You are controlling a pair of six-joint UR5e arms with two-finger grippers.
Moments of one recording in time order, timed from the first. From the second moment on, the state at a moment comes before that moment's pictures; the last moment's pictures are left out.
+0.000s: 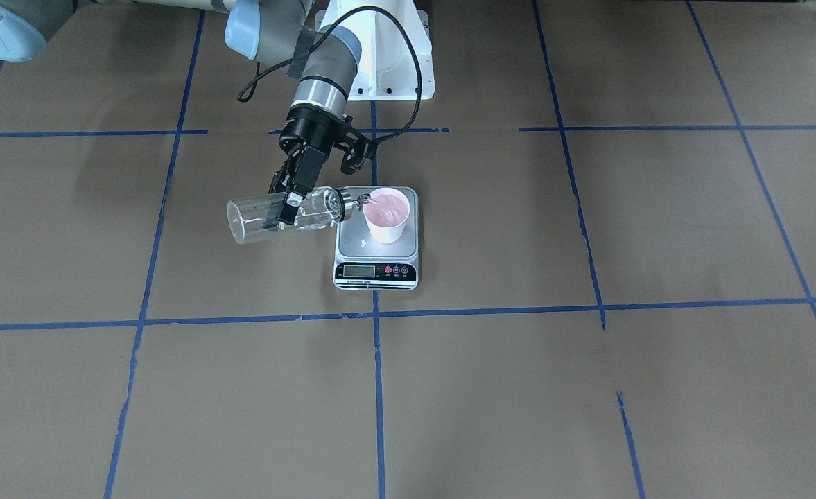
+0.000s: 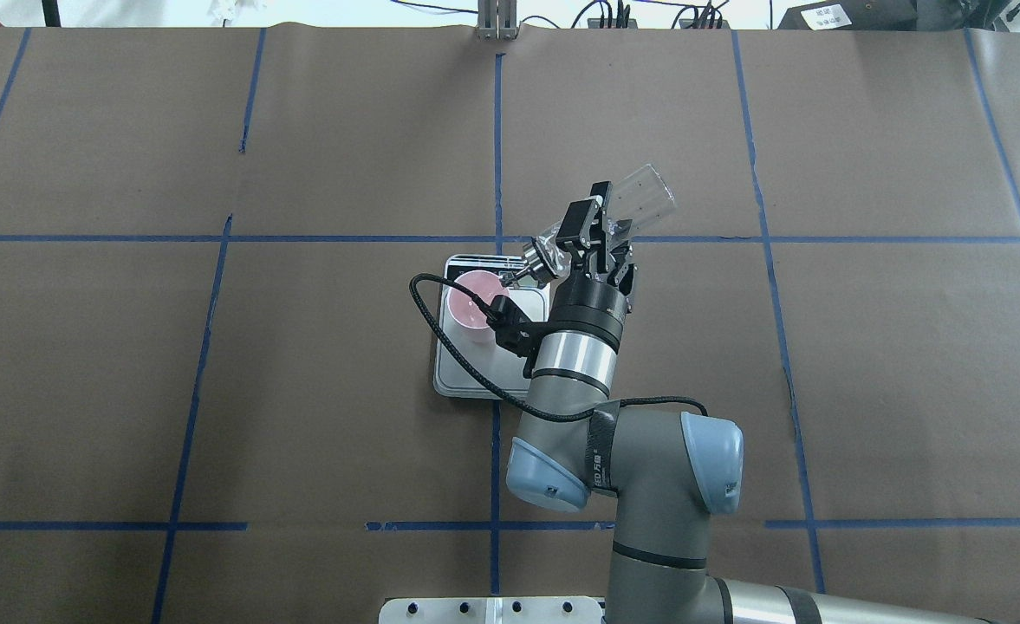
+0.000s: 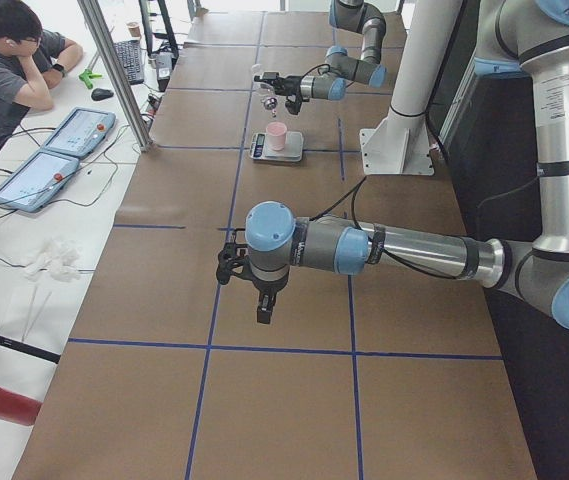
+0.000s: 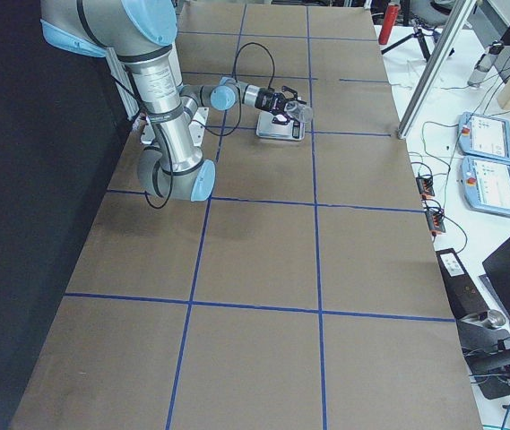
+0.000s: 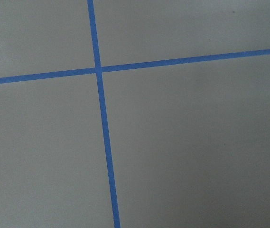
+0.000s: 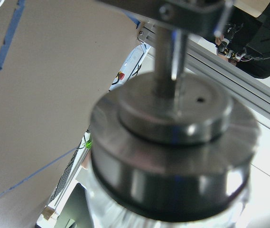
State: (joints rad) left arm -1.53 -1.39 -1.88 -1.58 -2.43 0.00; right arm 0.24 -0.96 1.71 -1.96 0.29 -0.19
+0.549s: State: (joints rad) left arm -1.53 -1.39 -1.88 -1.58 -2.43 0.00; right arm 0.25 -0.96 1.71 -1.90 0.30 -0.16
